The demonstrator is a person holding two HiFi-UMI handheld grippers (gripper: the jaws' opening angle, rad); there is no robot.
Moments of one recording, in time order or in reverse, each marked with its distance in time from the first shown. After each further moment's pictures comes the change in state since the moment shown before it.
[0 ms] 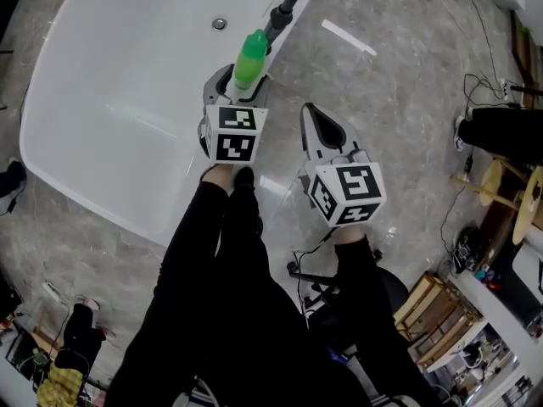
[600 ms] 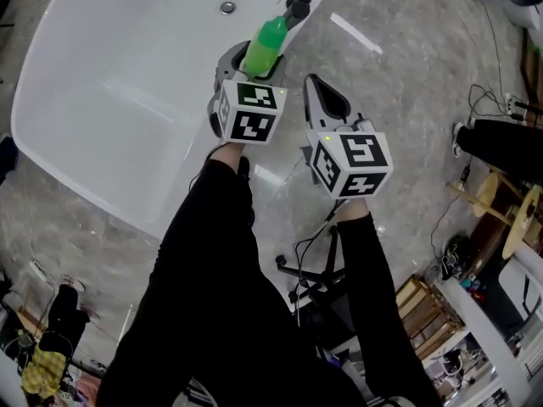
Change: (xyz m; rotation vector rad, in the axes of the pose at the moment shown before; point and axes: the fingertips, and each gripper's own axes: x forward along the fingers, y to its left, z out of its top) left arm 0.028 0.002 0.003 0.010 -0.013 0.035; right arm 0.049 -0.009 0.006 -0.051 0.040 0.039
